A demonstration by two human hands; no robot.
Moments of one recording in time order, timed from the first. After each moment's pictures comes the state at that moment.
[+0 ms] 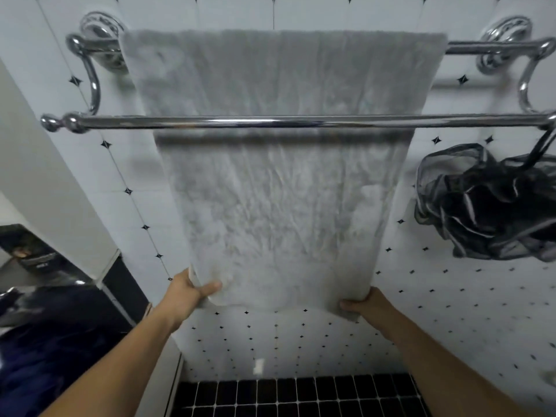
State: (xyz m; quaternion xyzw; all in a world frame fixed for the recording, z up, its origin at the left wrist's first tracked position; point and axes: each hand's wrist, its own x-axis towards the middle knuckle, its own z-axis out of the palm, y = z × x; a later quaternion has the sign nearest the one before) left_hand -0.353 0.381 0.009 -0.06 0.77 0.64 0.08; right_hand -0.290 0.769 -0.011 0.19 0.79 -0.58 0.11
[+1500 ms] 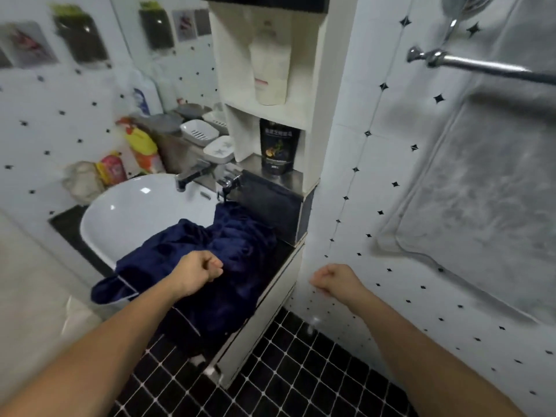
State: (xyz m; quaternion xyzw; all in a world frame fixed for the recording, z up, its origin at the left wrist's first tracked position) left_hand -0.118 0.091 -0.015 -0.26 0.86 0.44 0.03; right_hand -0.262 0.397 -0.029 -0.11 0.82 -0.47 0.30
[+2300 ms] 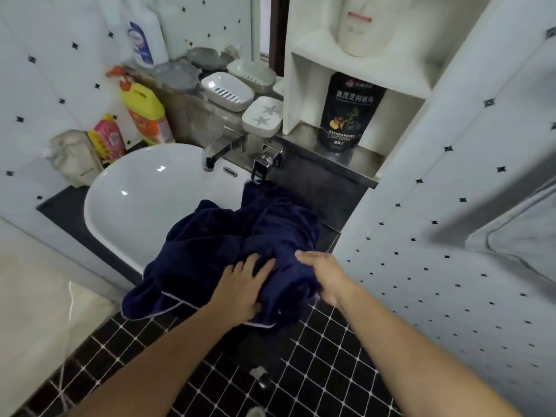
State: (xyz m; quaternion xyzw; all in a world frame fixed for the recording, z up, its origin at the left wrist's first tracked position) left_hand -0.121 0.012 -0.109 0.01 0.99 0.03 0.11; right_hand -0.233 0.178 -0.079 0.14 0.65 -0.65 0.37
